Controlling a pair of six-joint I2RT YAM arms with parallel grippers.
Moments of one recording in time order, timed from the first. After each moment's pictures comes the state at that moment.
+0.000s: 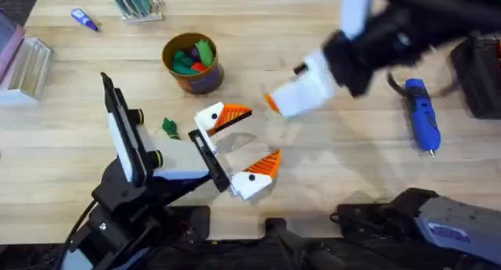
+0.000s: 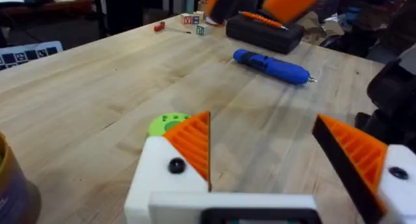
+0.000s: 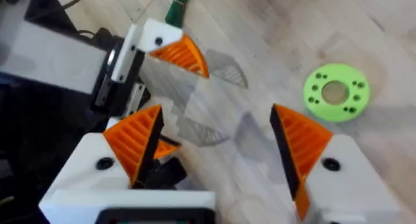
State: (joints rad) left arm -0.66 0.01 0.01 -0.06 0.37 -0.09; right arm 0.55 1.28 1.38 -1.15 -0.48 -0.10
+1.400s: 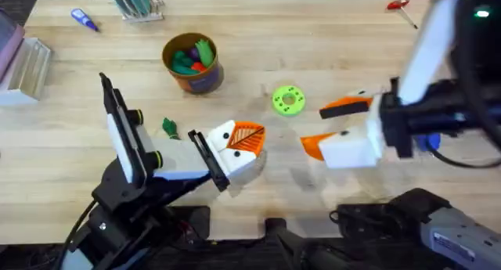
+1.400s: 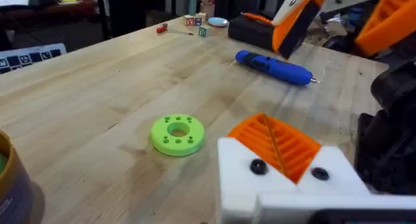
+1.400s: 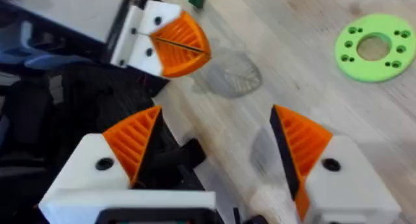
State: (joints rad) left arm -0.66 0.01 0.01 -0.06 0.36 -0.08; right arm 0.38 0.91 1.01 -1.13 -0.68 -0.14
